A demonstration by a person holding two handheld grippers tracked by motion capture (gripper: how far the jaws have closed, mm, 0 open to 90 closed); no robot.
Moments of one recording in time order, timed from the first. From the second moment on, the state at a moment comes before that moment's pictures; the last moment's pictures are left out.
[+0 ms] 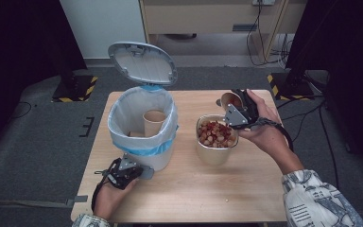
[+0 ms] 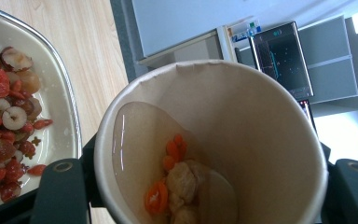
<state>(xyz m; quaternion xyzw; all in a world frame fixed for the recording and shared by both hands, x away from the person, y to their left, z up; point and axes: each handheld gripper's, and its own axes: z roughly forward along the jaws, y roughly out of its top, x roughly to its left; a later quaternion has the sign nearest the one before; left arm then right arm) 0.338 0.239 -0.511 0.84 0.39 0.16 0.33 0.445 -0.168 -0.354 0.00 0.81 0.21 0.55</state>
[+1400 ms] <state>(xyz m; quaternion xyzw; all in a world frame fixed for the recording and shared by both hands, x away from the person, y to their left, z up) 0.338 0.239 -0.511 0.84 0.40 0.16 0.33 0.431 -0.148 -0.362 -0.13 0.78 0.07 0.61</state>
